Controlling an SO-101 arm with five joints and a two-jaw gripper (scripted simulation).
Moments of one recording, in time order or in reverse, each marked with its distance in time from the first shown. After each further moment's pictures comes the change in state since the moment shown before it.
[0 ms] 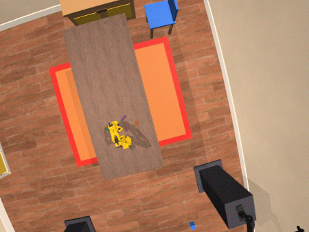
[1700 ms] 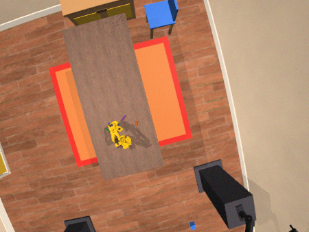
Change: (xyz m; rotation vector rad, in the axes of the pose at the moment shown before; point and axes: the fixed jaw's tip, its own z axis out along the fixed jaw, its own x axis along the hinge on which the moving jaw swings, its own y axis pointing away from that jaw) arm -0.001 0.000 0.002 0.001 -0.003 0.000
